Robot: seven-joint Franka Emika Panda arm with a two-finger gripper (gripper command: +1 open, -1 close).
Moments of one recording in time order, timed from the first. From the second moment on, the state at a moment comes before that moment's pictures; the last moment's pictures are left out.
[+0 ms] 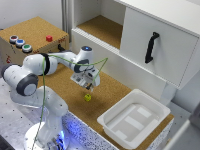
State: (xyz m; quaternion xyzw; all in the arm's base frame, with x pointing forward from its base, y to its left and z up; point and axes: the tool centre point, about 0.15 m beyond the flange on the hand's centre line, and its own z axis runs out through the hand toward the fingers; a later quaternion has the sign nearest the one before) arm 0.297 -0.049 0.260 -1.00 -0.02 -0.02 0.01
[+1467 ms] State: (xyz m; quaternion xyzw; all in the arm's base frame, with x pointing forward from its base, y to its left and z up) arm 0.266 -0.056 0.216 -1.00 -0.03 0.02 0.01
